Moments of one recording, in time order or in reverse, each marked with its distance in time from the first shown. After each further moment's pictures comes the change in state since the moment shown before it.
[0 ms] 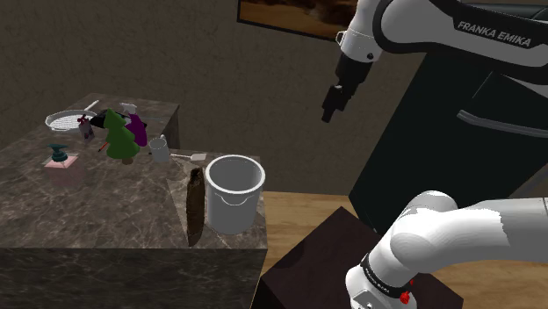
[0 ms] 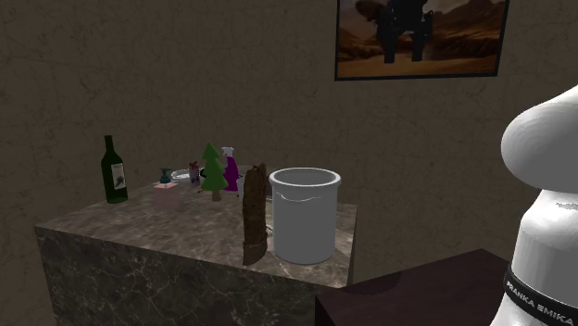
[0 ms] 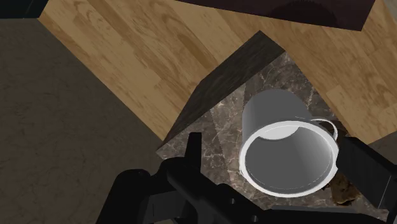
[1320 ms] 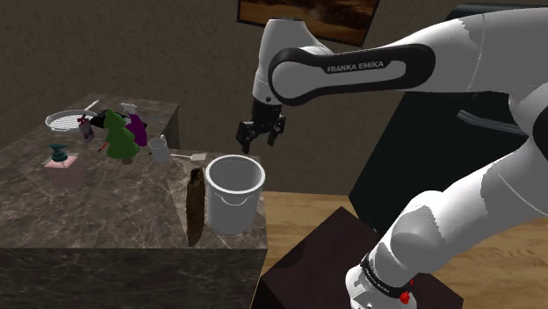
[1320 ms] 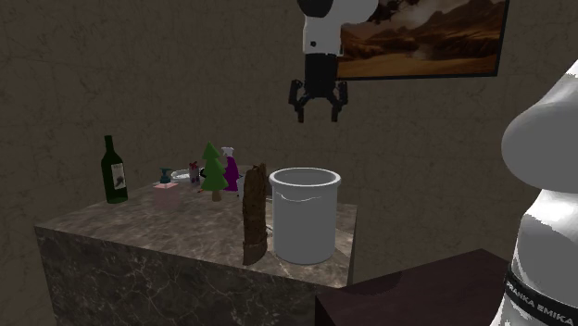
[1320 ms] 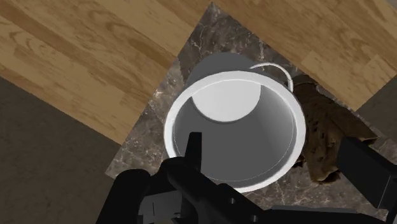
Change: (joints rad) arm 0.008 0.451 0.242 0.020 0.145 0.401 0.454
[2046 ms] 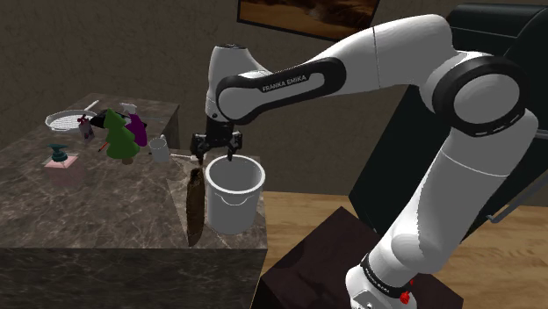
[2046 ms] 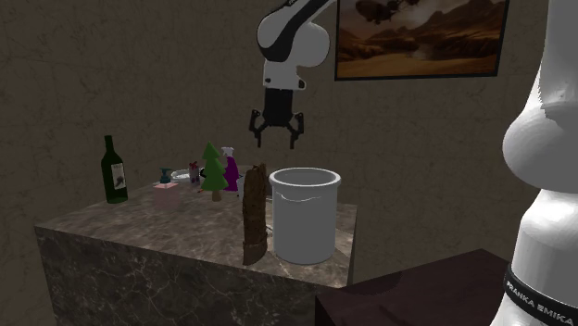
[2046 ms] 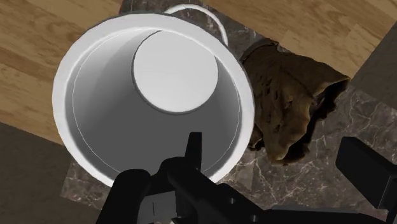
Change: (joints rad) arm 0.023 0.415 0.084 0.242 -0.076 0.167 0.286
